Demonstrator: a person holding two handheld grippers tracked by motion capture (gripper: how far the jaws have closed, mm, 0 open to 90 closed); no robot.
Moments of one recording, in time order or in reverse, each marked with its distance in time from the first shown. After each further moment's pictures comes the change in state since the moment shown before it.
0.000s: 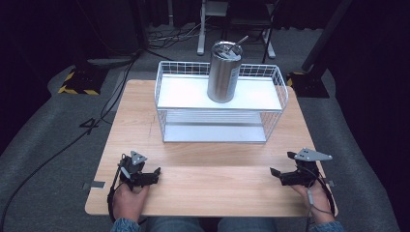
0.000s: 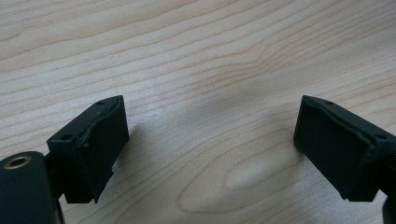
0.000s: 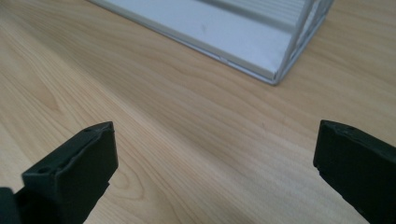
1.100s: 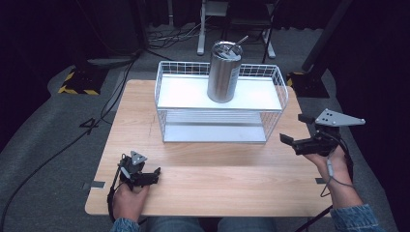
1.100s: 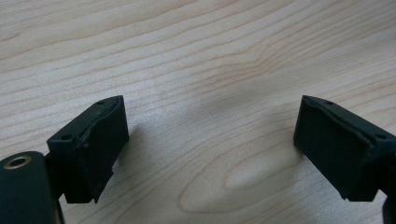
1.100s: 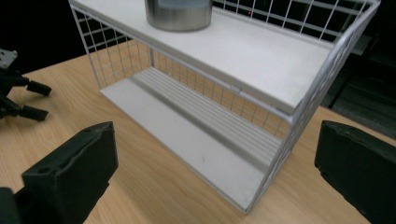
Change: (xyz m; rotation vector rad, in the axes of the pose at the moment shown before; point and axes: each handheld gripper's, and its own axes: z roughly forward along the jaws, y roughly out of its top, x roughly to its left) left arm 0.000 0.000 0.000 0.000 -0.001 0.001; right arm -0.003 0.128 -0.066 -0.190 0.043 -0.095
